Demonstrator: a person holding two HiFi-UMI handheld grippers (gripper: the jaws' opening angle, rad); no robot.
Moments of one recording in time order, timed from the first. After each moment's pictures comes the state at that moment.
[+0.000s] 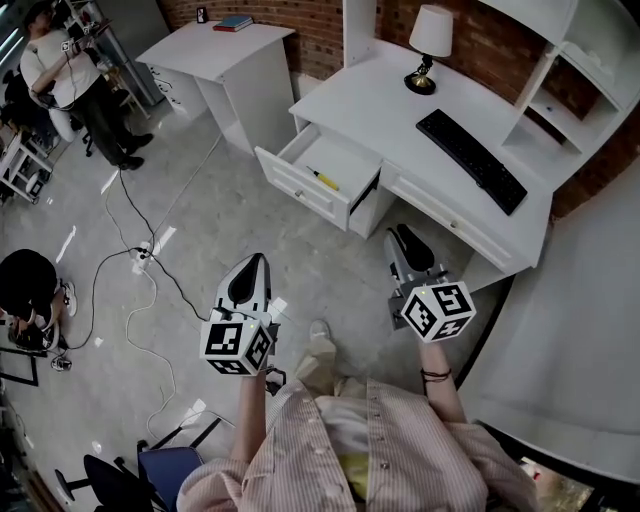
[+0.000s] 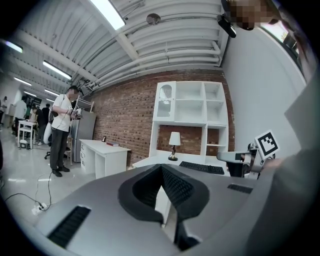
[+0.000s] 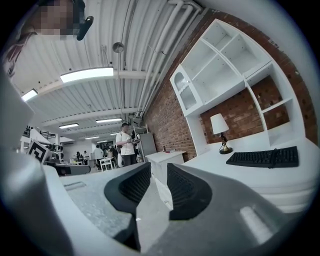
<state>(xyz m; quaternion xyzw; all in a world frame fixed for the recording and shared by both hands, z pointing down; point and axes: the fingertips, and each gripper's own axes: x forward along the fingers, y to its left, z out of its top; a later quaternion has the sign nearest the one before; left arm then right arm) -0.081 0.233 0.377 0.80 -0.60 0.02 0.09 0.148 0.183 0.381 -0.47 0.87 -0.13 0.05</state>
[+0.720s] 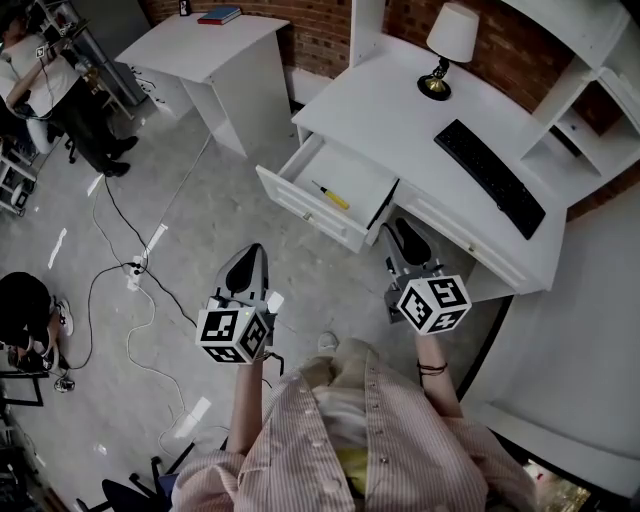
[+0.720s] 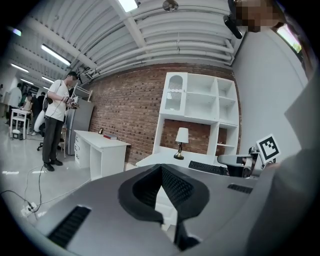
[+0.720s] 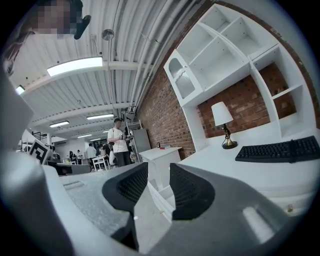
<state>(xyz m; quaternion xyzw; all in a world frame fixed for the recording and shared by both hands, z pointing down) -0.143 0.079 0.403 0.81 -0.57 0.02 0.13 0.089 0.045 0.407 -0.49 0.85 -0.16 0.04</state>
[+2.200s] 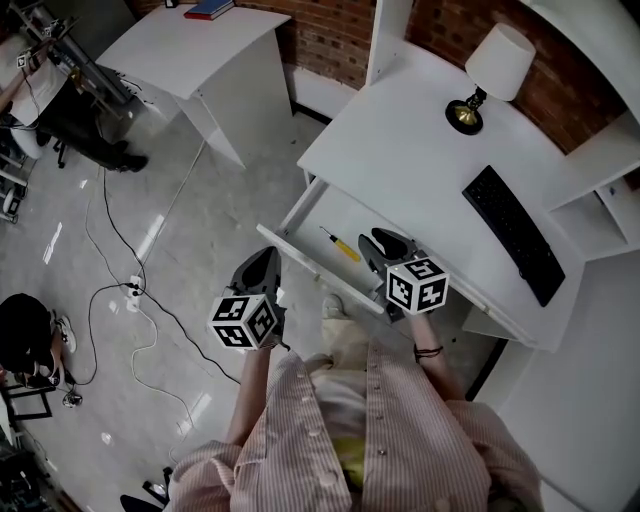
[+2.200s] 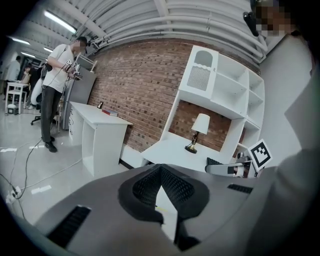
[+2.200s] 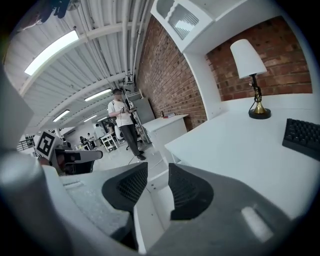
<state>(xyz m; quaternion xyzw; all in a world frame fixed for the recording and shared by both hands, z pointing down) -0.158 -0.155 0.487 0.80 -0.55 0.06 0.26 0.023 -0.186 0.513 -0.40 0.87 -0.27 -0.11</state>
